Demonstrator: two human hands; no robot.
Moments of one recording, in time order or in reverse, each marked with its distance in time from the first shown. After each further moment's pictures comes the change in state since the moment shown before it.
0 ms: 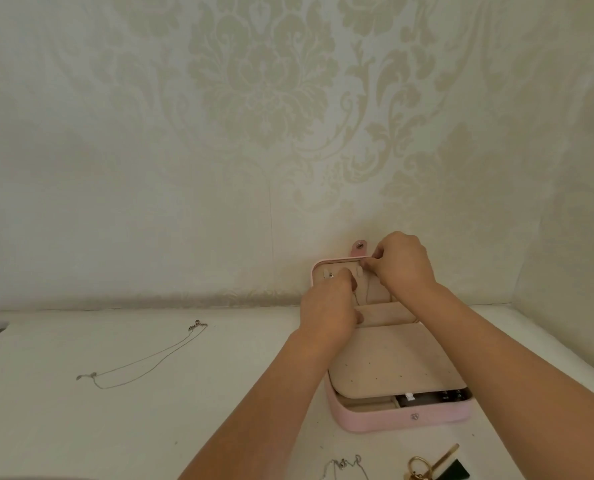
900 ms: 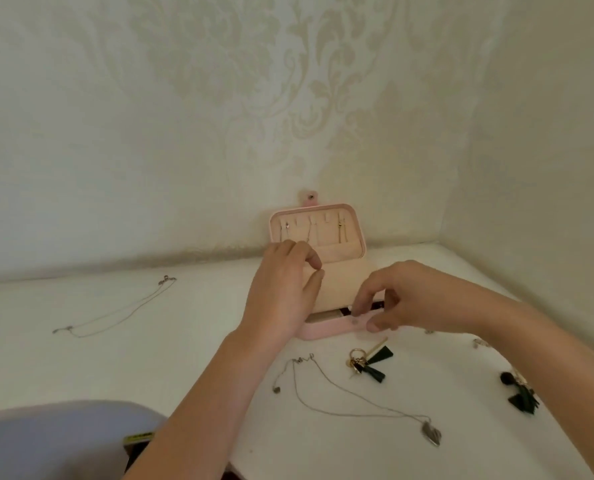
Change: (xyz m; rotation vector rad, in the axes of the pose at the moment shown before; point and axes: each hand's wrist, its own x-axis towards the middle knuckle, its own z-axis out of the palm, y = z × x) left_hand -0.095 0.006 -0.015 -0.133 0.278 0.297; right_hand -0.157 0.031 -0.098 0.004 -0.683 -0.241
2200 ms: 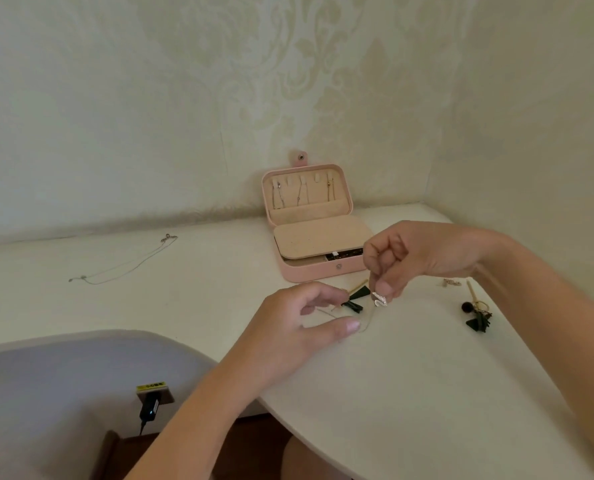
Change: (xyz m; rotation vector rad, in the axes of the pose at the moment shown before) left_hand -0.100 0.056 -0.035 -0.575 -0.484 -0.318; right_hand -0.035 0.013 -0.002 0.593 -0.338 -0.056
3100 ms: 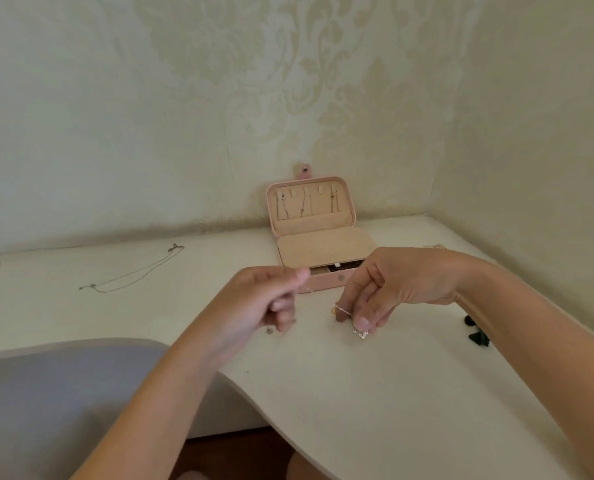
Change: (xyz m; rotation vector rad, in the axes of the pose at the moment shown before) left_hand 0.010 0.017 -0.039 -0.409 0.048 -0.117; right_hand 0.007 -0.012 0.024 -0.097 -0.016 0.076
